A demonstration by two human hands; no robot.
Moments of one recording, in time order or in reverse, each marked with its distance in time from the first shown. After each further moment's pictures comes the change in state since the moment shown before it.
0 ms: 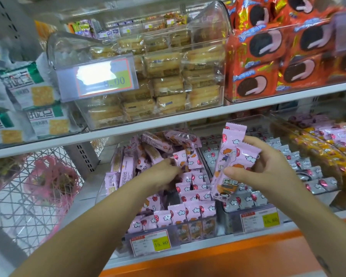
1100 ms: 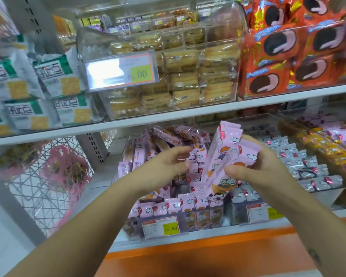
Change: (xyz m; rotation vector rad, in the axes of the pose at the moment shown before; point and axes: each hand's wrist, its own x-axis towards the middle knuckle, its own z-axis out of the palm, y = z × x) left_hand -0.074 -0.002 -0.025 0.082 -0.110 0.395; right_hand -0.007 -0.017 0.025 0.252 -0.216 -0.104
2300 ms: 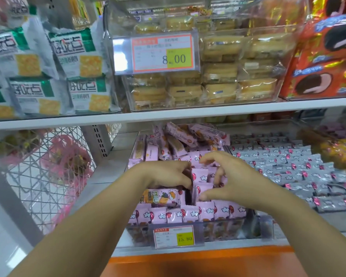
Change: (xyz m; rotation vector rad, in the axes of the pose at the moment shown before) left_hand 0.048 -0.054 -0.027 0.153 -0.316 -0.206; right_hand 0.053 0.026 0.046 -0.966 -0.234 0.197
